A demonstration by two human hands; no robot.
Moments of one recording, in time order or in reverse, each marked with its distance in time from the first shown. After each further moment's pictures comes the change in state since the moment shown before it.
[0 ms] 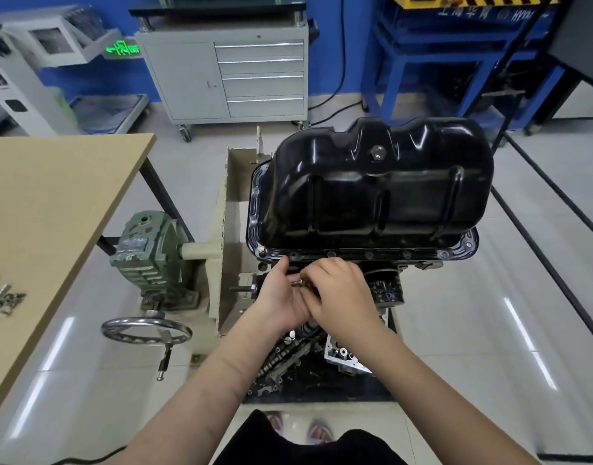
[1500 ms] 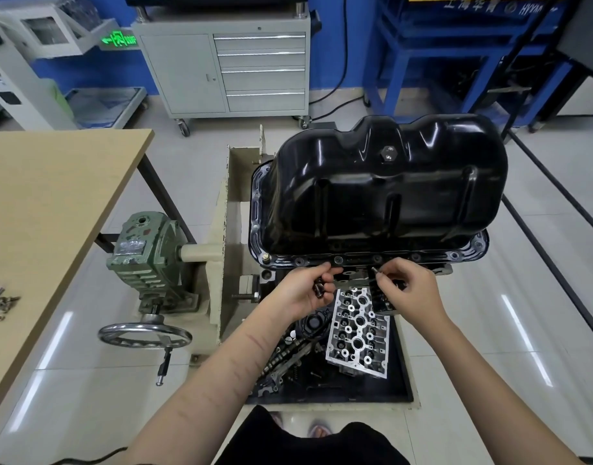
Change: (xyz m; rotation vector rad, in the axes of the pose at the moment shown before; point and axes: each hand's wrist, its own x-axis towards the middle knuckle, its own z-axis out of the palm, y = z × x) left_hand 0.053 0.009 -0.006 0.319 -0.007 0.029; right_hand -0.005 0.109 0.008 0.484 0.130 0.386
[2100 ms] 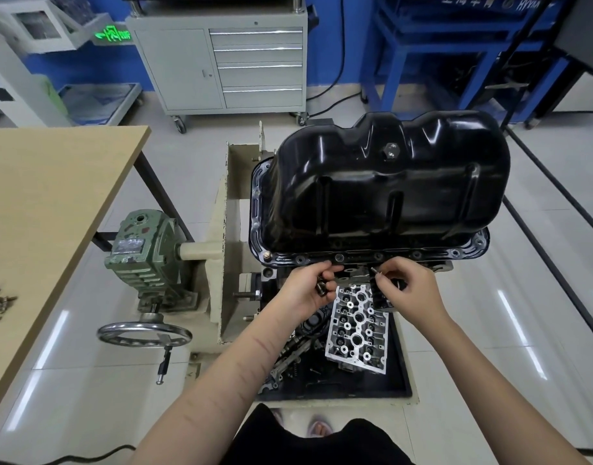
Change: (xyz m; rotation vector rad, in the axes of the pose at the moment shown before) left_hand 0.001 -0.006 0.003 -0.028 0.050 0.058; right_hand -0.003 -0.004 0.002 -0.019 -0.013 0.005
